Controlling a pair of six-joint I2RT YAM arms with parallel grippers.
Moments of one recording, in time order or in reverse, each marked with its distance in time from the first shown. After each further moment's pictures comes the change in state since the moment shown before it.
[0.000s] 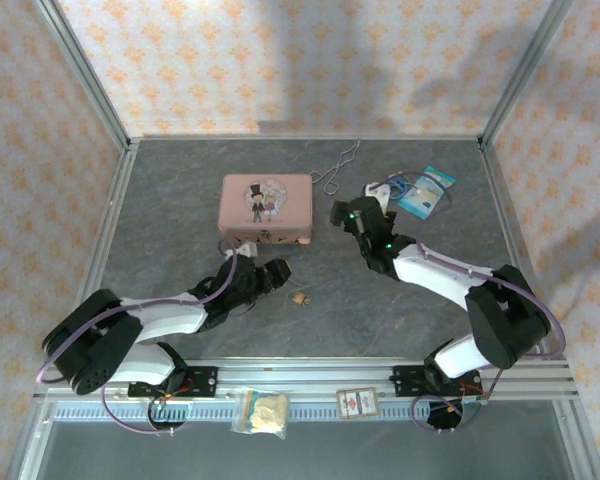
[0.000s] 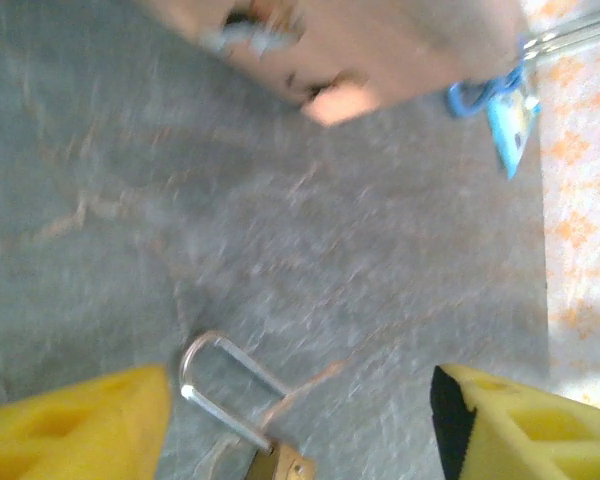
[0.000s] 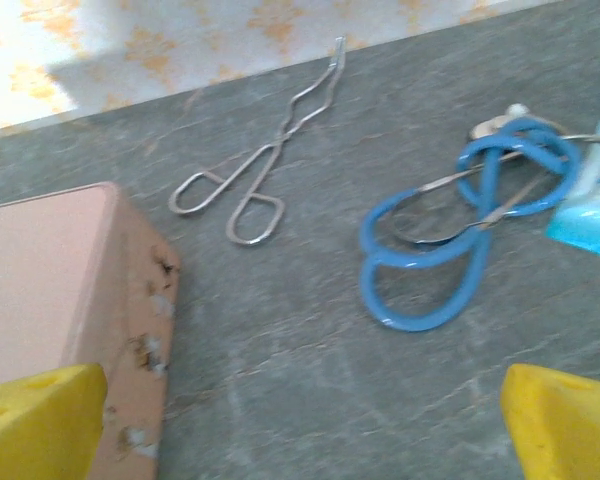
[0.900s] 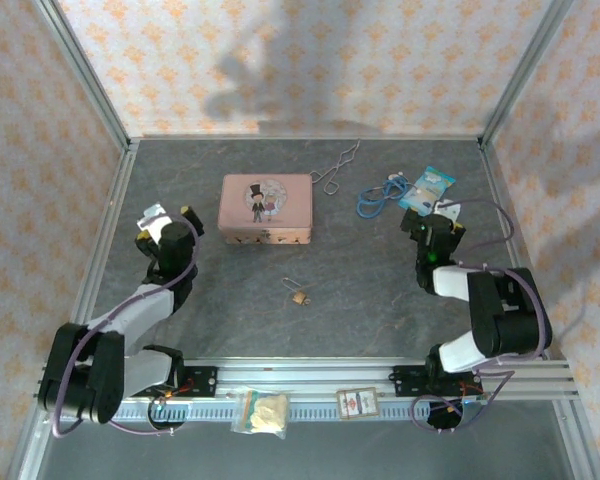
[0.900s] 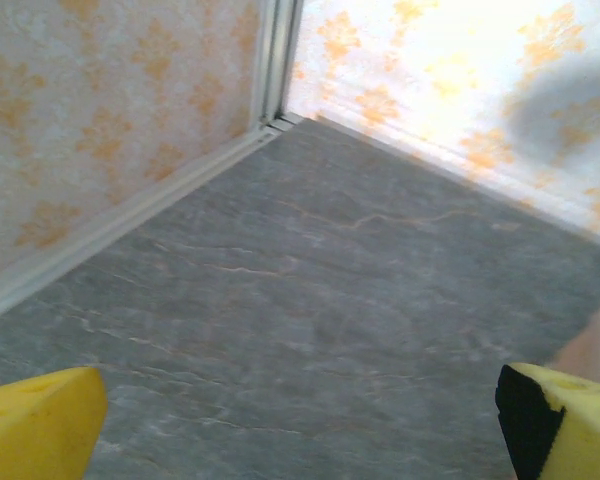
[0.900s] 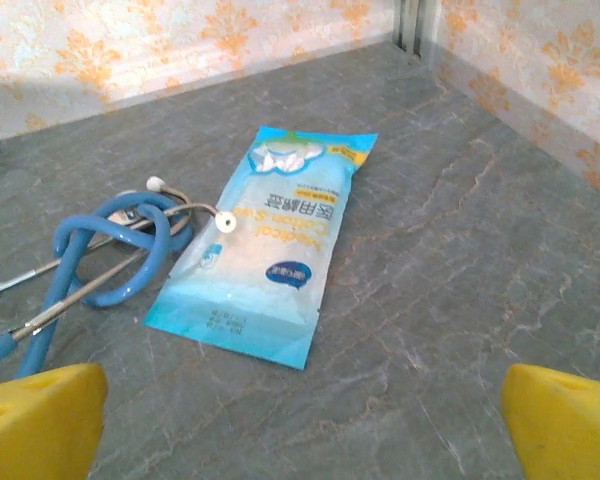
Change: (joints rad) left arm 0.529 -0.109 0.011 0.094 -0.681 0.725; right arm -0.493 0.053 -0.370 0.606 -0.105 -0.282
